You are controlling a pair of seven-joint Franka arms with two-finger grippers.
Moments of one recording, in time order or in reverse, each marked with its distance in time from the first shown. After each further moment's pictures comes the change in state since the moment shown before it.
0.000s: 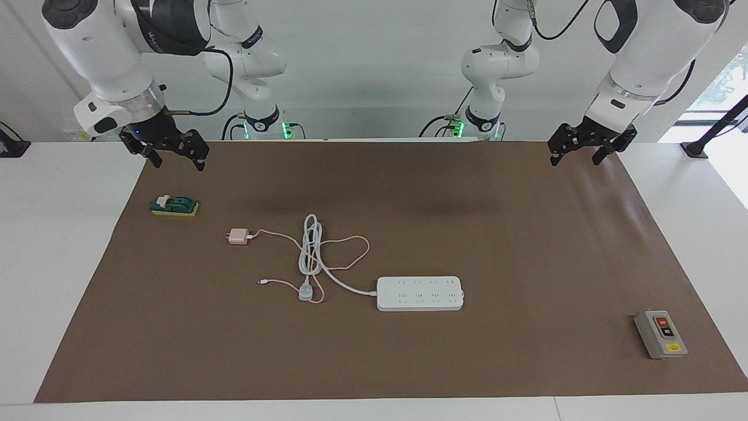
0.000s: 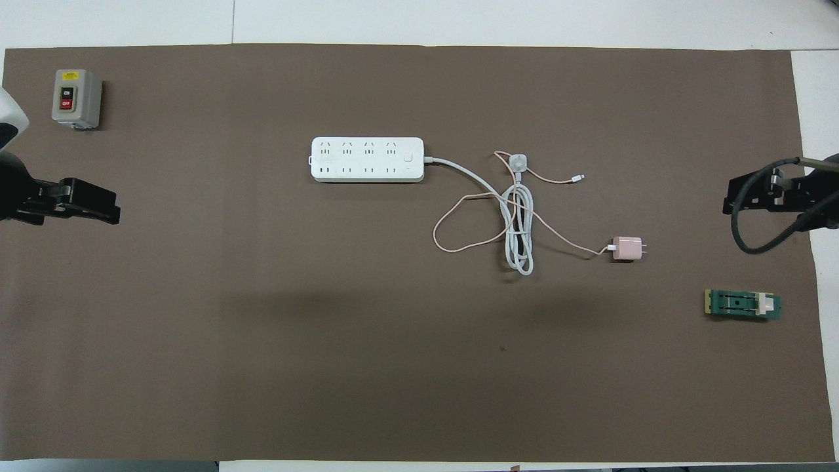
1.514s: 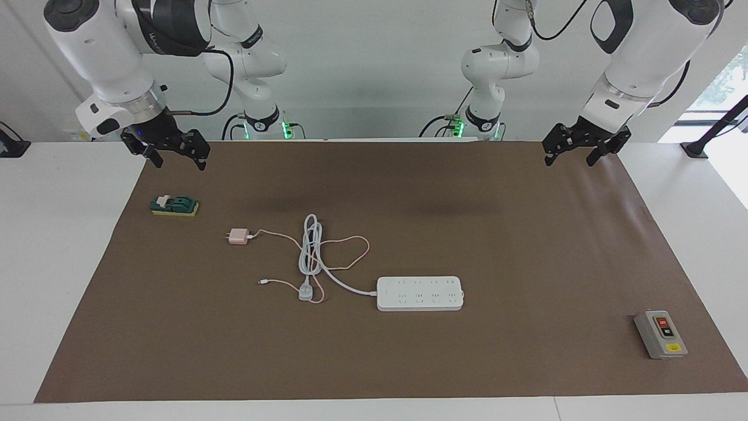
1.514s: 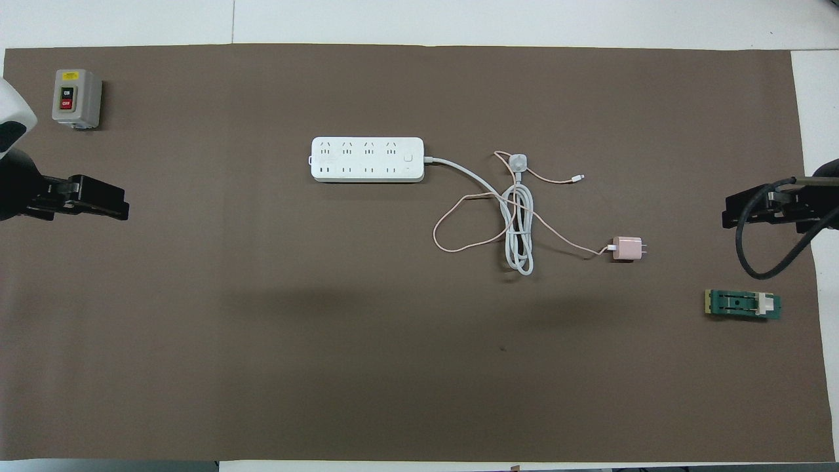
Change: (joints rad) left arm -0.008 0.000 -0.004 -0.007 -0.010 0.026 0.004; right arm 0.008 -0.006 -0.005 -0.006 -0.019 -0.032 -0.236
